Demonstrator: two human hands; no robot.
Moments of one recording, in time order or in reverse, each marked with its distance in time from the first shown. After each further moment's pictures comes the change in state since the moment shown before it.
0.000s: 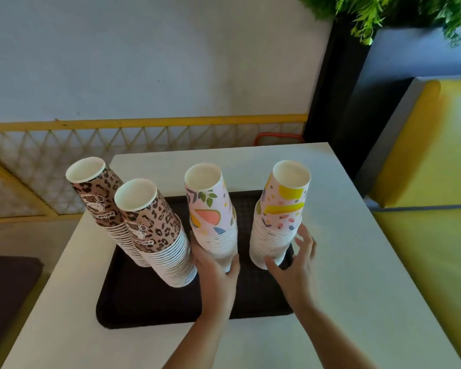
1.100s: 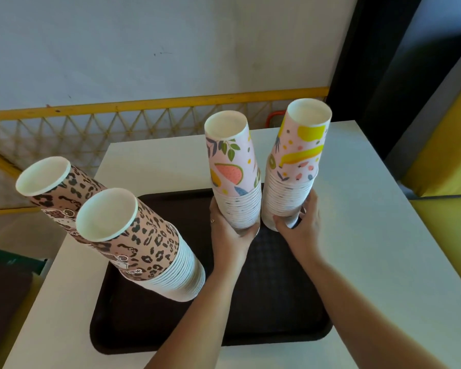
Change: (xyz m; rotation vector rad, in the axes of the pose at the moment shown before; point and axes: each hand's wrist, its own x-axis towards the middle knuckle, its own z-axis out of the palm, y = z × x) left_hand 0.089 -0.016 0.041 -0.084 -0.077 -0.016; right_hand 0.093 0.004 0.046 0.170 0.025 0.025
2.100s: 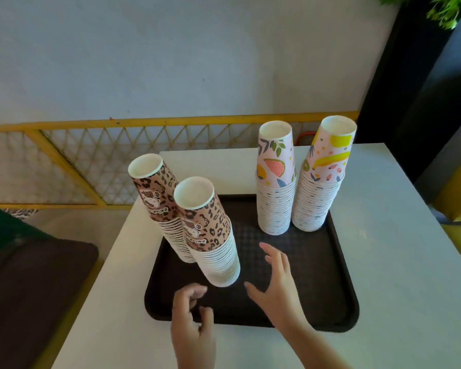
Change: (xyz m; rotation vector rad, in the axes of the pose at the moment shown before) left_hand -0.138 -0.010 -0.140 0.154 0.293 -0.059; right_hand -0.129 -0.031 0.042 -0.220 -0.449 -0.044
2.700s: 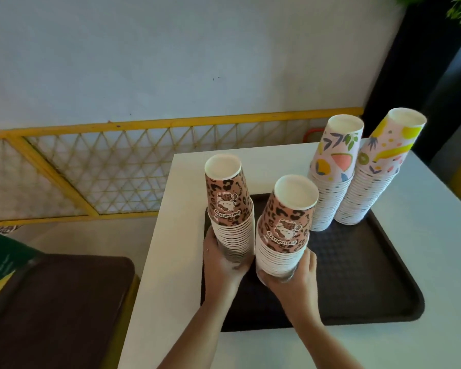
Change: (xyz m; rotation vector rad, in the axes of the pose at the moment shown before) left_hand 0.140 -0.030 -0.023 -0.273 -0.302 0.152; right_hand 0.014 -0.040 0.101 -0.014 0.476 0.067
